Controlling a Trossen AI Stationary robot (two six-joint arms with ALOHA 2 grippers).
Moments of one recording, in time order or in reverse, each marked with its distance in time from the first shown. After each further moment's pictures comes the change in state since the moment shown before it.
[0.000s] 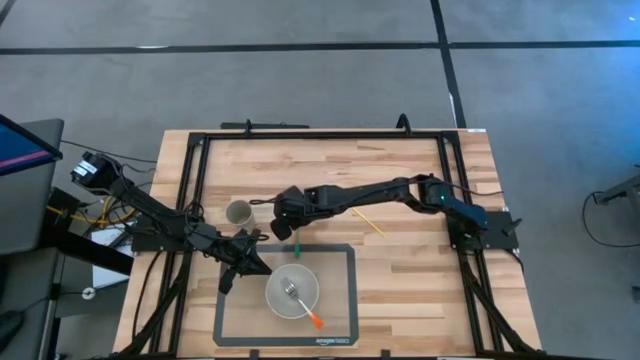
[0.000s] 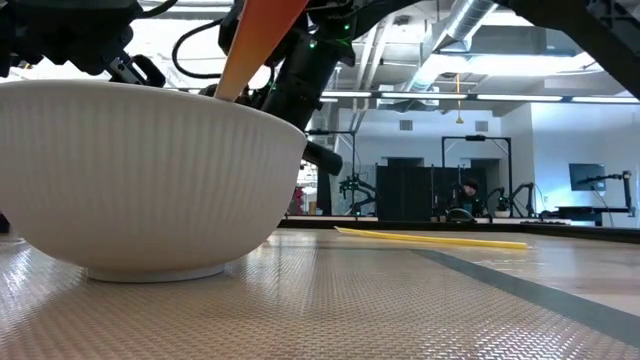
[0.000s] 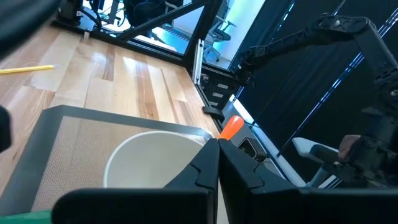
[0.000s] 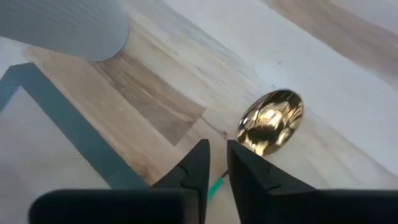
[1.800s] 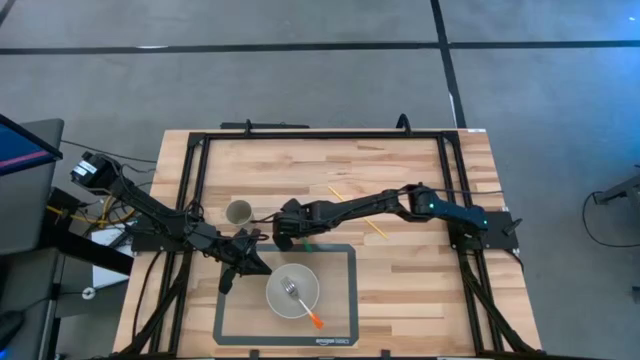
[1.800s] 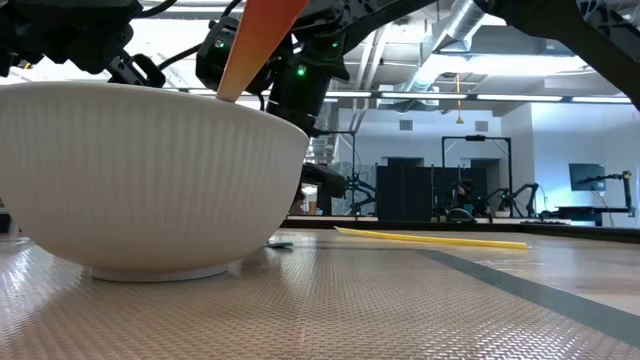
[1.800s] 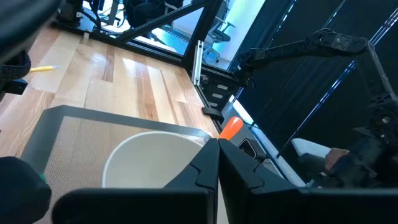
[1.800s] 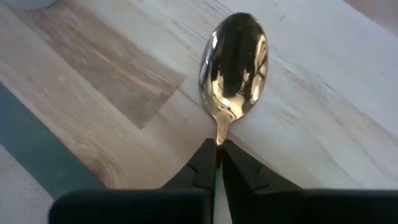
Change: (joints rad) left arm 0.000 -0.003 0.000 0.000 0.000 0.000; right arm 0.050 0.120 0.048 -0.068 0.120 0.020
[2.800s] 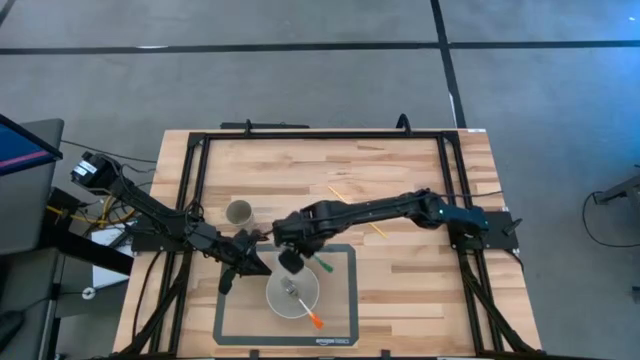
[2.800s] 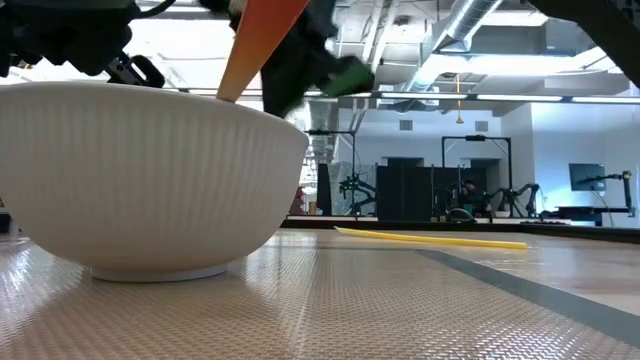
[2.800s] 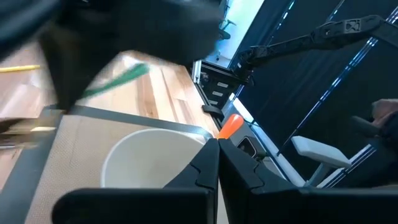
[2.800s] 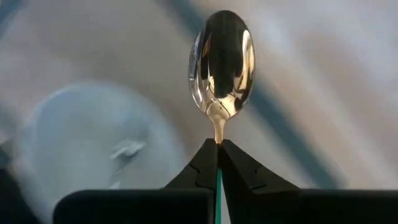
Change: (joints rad) left arm -0.003 0.000 0.000 -0.009 0.002 0.000; right arm 0.108 -0.070 0.366 -0.521 -0.293 0.004
